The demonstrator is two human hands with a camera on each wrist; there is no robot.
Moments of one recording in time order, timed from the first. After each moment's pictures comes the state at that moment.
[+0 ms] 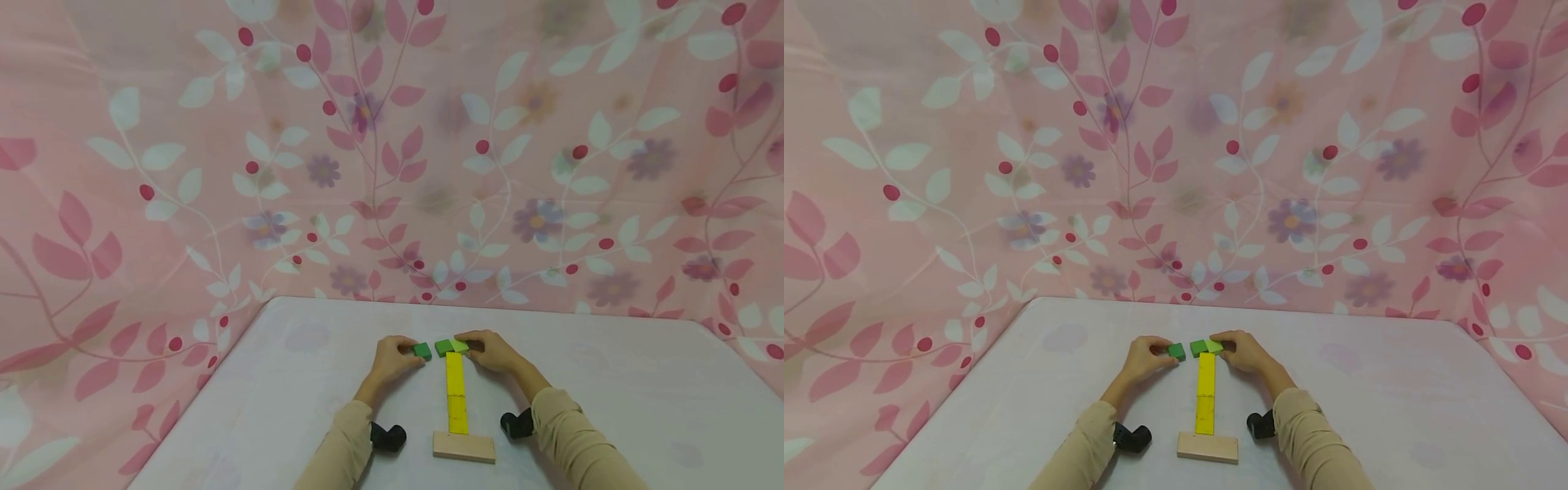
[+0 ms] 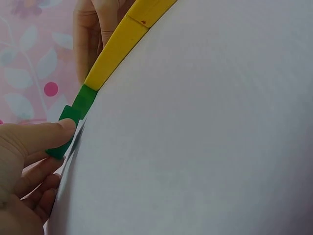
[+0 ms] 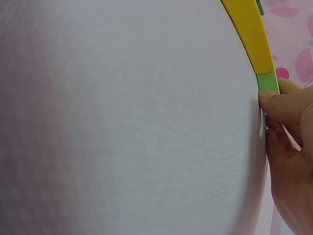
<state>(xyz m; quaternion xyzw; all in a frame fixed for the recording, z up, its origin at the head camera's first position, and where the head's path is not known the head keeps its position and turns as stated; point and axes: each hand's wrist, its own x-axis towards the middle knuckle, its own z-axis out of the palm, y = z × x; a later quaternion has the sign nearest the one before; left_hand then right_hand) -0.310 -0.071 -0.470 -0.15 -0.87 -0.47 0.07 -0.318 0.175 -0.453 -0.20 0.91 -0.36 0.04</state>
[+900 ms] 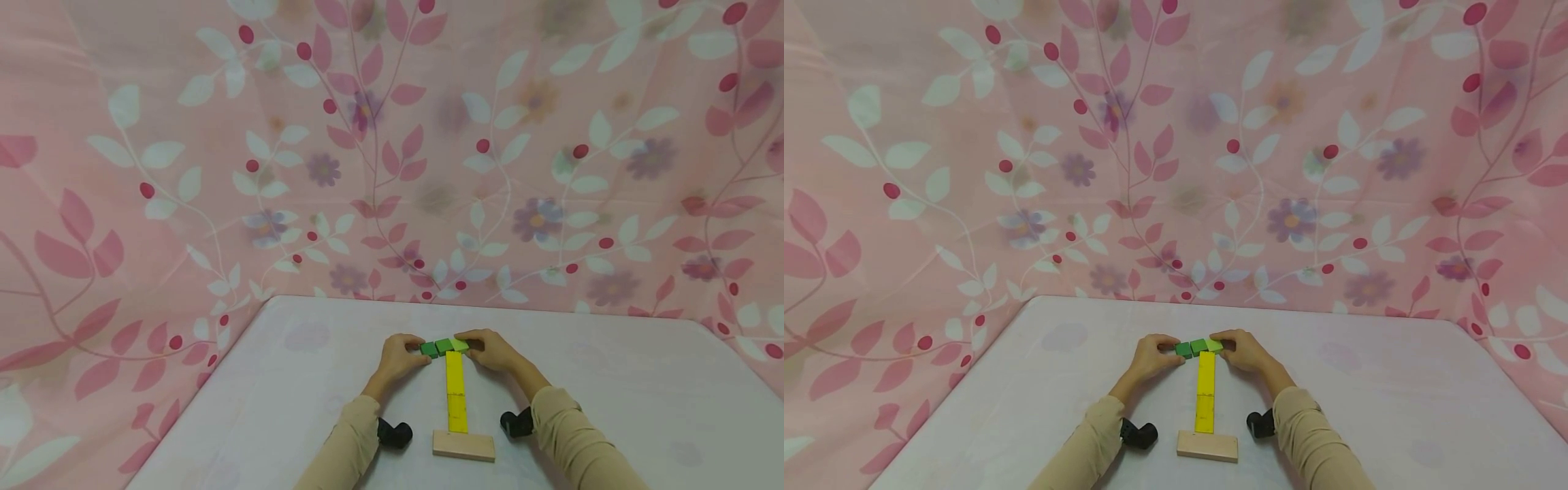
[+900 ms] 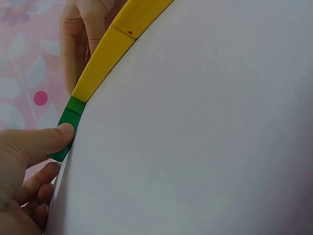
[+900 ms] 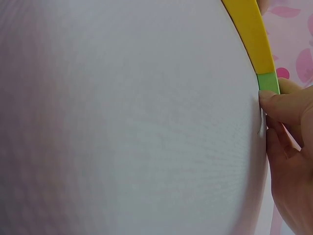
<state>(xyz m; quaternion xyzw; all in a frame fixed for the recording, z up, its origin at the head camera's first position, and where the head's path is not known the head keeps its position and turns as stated) -0.313 -0.060 -0.469 -0.17 -0.88 -0.43 0.07 -0.320 0.175 -0.455 -0.20 0.91 -0.36 0.04</state>
